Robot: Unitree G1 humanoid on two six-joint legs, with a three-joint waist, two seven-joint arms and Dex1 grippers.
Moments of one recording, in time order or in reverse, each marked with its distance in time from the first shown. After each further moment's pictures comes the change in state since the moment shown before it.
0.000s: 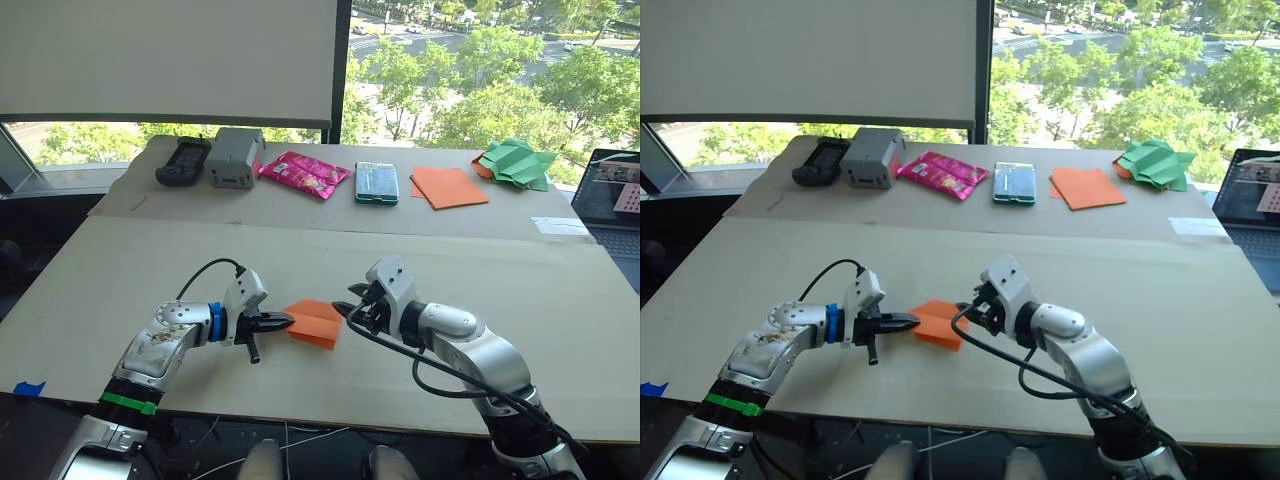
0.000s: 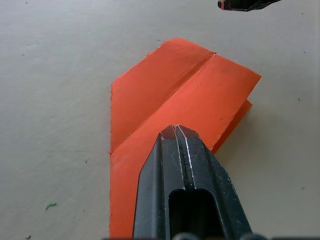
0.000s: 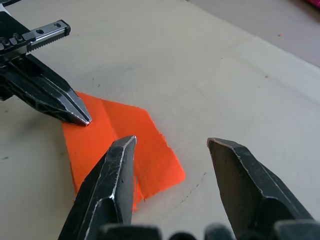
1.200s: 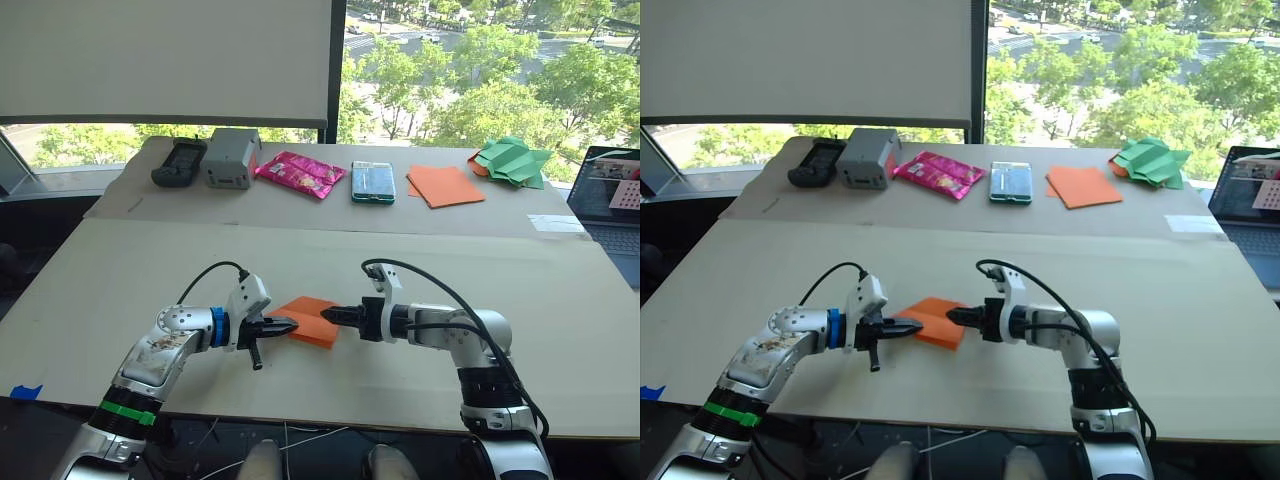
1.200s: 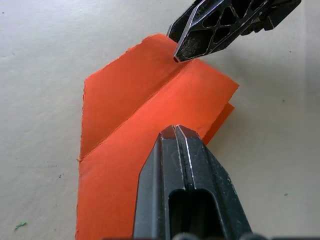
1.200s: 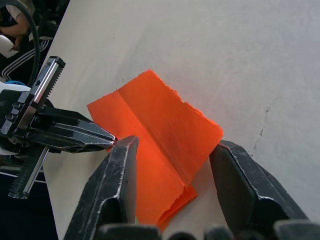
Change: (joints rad) left arm 0.040 0.002 -0.003 -0.071 0.000 0.005 0.010; right arm -0.165 0.174 -0.252 0.383 0.313 0.377 -0.033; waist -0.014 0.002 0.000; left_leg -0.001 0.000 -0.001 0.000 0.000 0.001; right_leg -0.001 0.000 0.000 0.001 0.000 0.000
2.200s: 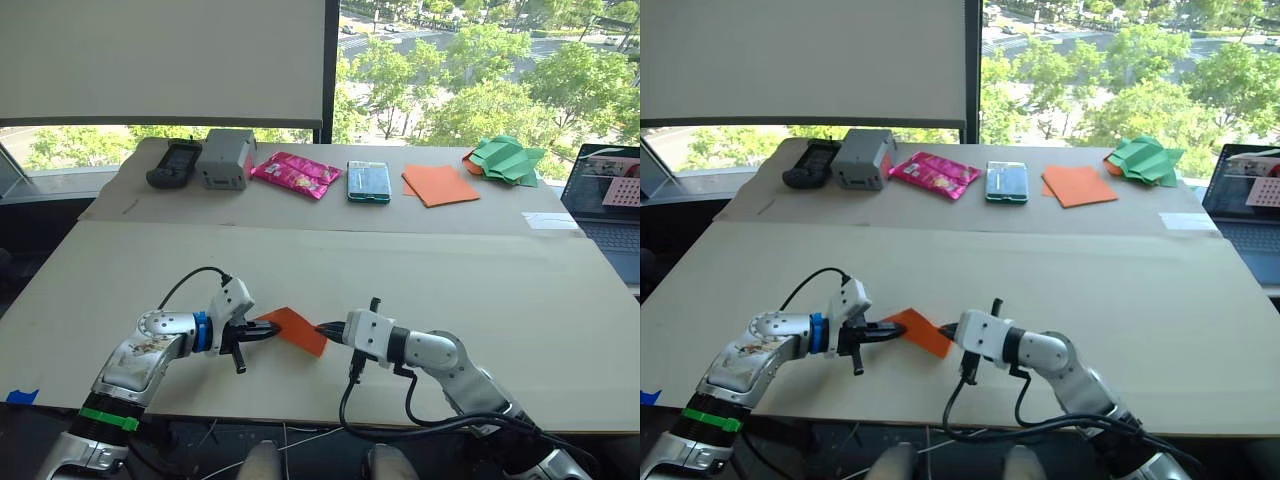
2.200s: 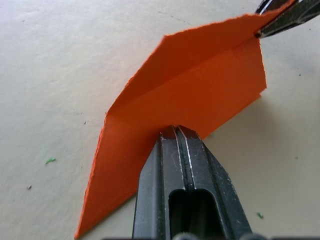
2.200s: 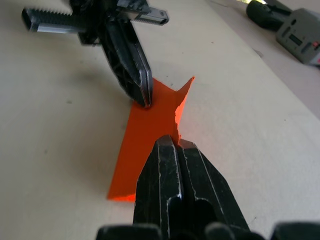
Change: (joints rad) left arm 0.056 0.072 0.051 -0.001 -0.003 0.036 0.000; right arm 0.238 -0.325 0.559 -0.110 -0.707 -1.350 0.172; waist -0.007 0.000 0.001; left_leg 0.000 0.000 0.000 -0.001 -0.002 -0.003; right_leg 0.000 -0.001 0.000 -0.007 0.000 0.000
